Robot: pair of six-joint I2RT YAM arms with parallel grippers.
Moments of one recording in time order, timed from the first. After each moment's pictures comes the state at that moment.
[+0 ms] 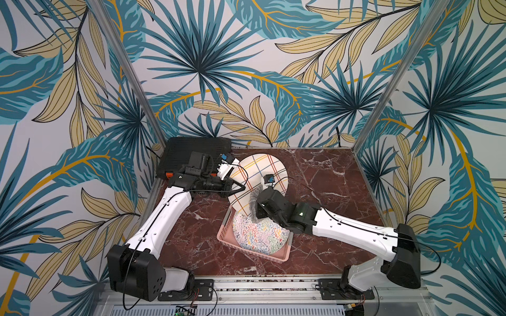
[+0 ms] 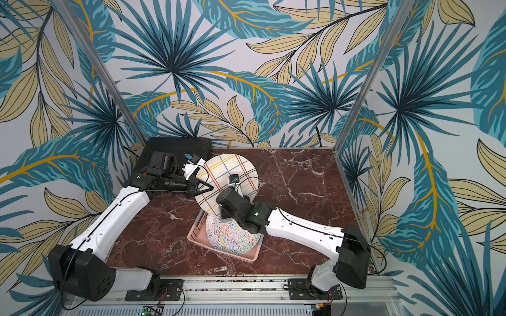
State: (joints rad) left arm -0.23 1.36 1.25 -0.70 0.92 0.05; right arm 1.07 1.54 1.31 -0.47 0.47 0.66
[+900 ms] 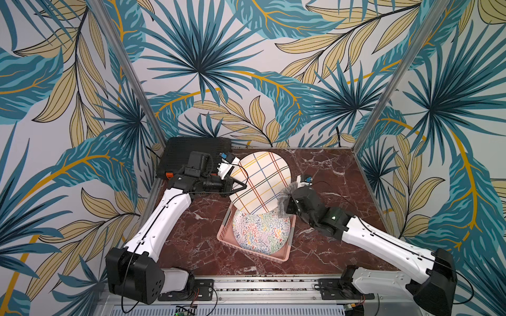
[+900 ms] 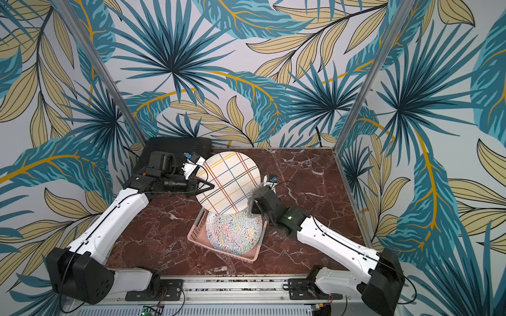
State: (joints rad) left arm -0.23 1.33 1.24 -0.69 0.98 0.07; right arm 0.74 1.14 0.96 -0.47 0.43 0.75
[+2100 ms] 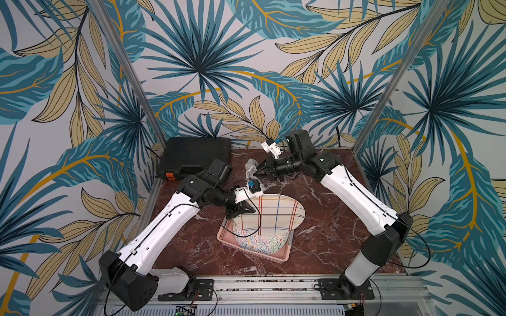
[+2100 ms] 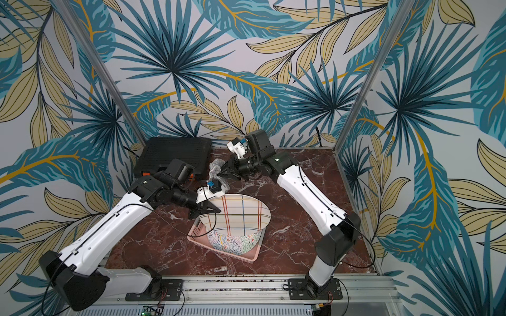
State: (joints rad) left arm -0.52 1.31 1.36 -1.06 0.69 0.65; right arm 0.61 1.71 1.86 -0.78 -0.74 0.79
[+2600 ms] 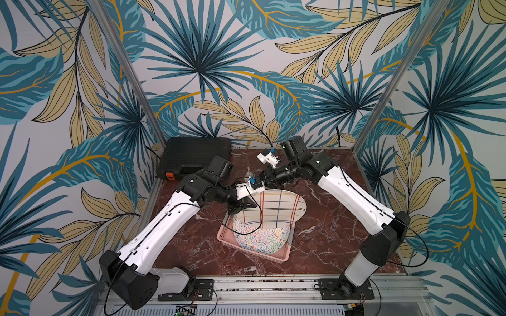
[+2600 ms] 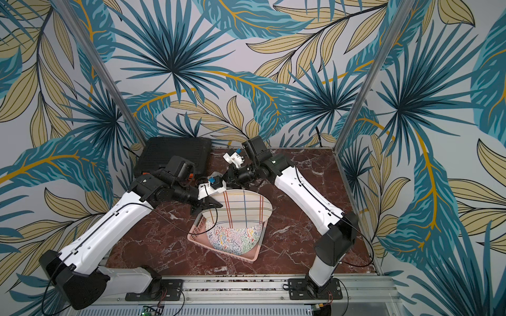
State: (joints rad) left arm -0.53 1.32 1.39 -1.01 0.65 0.63; right arm 0.61 1.69 1.78 -0.87 -0.84 0.71
